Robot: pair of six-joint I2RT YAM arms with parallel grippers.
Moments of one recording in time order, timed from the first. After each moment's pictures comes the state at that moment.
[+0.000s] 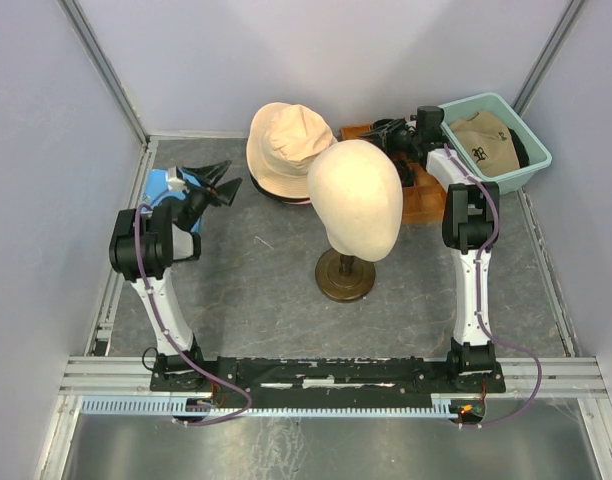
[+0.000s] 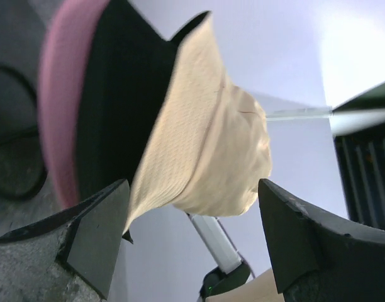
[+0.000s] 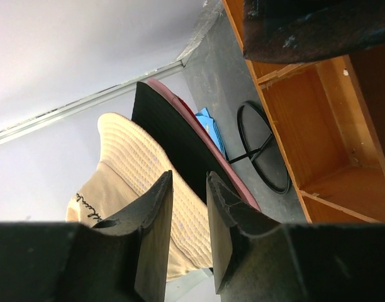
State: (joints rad) left arm 0.11 2.07 0.74 1.53 0.59 -1.74; right arm 0.06 2.52 2.10 -0.07 -0.74 1.38
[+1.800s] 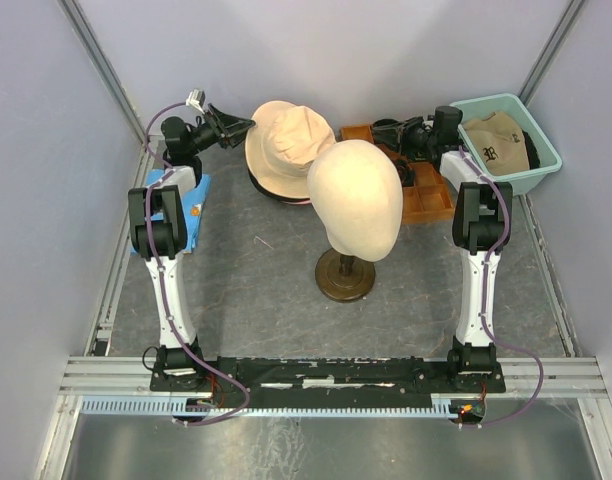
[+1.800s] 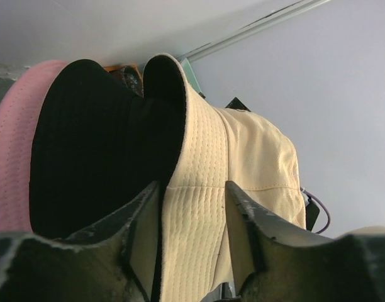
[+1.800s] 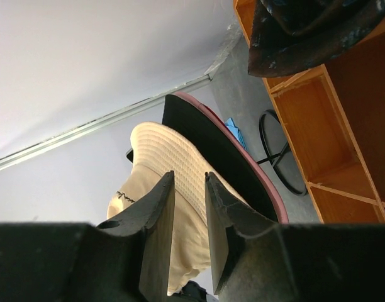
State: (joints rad) left arm 0.07 2.38 1.78 0.84 1.05 -1.33; right arm 0.00 2.47 2.01 0.06 -0.77 1.49
